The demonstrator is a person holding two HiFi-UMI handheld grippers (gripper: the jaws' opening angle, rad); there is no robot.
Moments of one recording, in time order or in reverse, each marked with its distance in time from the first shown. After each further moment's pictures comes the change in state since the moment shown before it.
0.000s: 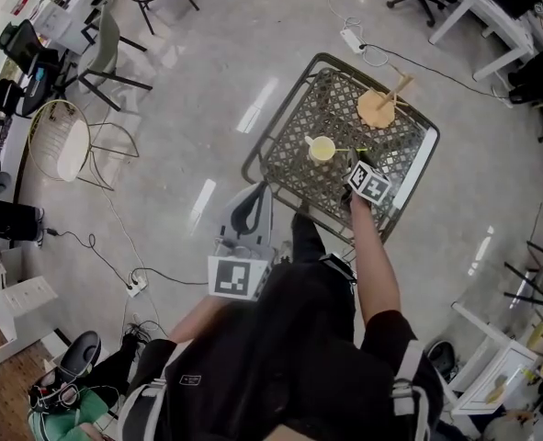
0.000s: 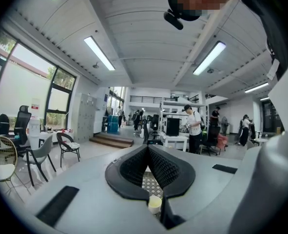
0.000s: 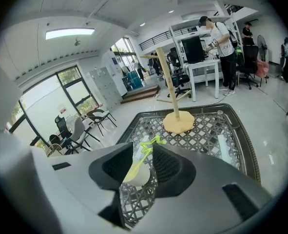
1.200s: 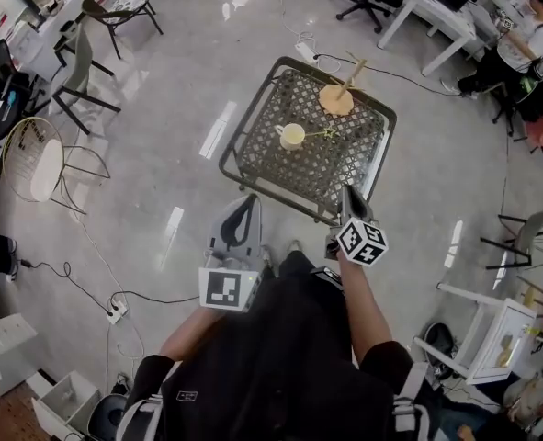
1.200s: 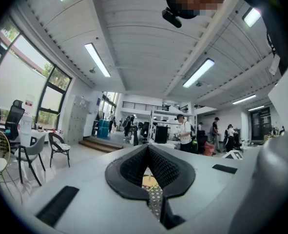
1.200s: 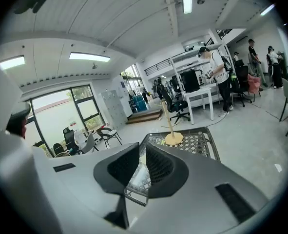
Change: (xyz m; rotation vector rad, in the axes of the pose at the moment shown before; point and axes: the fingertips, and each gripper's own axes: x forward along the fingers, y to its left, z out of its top) left arm -0.138 -0.038 0.015 -0.035 -0.083 -0.121; right arm -0.292 0.068 -0.032 -0.032 -0.285 0.028
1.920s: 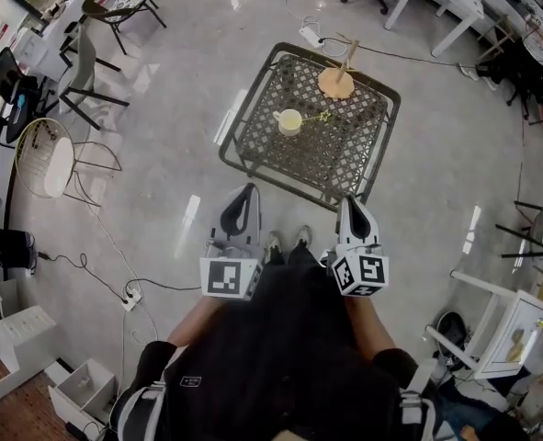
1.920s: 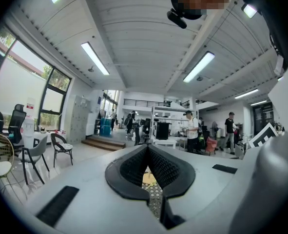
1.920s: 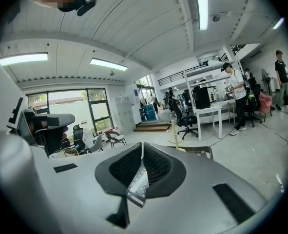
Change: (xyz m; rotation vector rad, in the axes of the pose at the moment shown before) left arm 0.020 -0.043 -0.009 0.035 0.050 0.031; right arm -0.095 0.025 0.047 -0.164 -0.124 0.097
